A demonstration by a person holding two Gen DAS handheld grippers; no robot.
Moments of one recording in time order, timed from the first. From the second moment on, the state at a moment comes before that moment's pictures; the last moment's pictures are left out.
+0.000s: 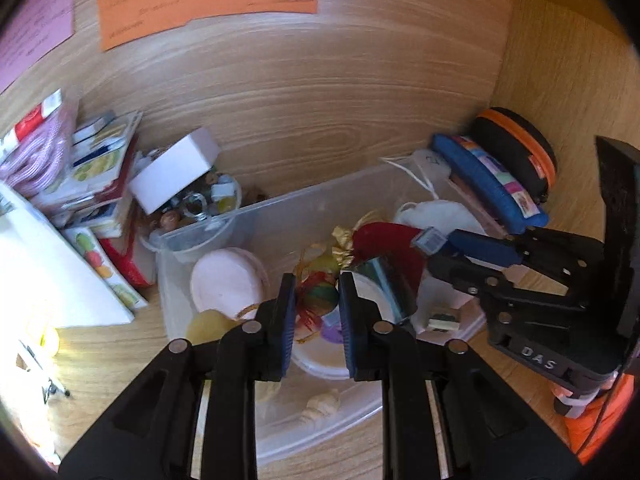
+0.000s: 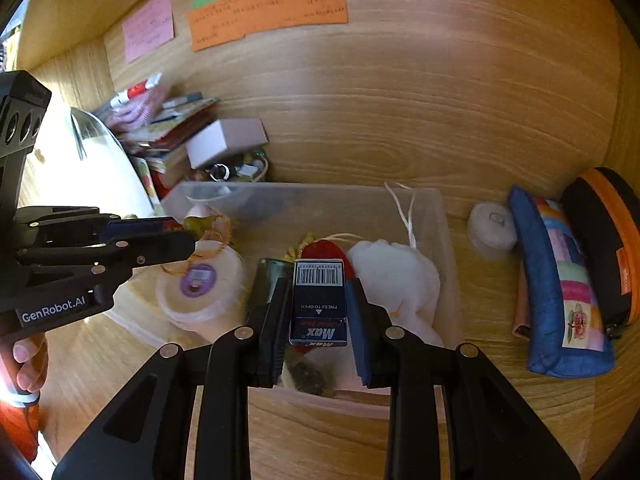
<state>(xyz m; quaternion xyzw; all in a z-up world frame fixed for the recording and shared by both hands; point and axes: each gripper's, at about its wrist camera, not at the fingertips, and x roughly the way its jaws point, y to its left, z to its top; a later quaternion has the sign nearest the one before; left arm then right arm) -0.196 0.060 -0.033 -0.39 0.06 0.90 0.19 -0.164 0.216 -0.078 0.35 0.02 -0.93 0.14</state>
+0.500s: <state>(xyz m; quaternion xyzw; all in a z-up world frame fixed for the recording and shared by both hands) -0.181 0.072 -0.030 -0.35 0.10 0.91 0.19 -0.165 0.204 -0.081 0.34 0.06 -0.93 0.13</state>
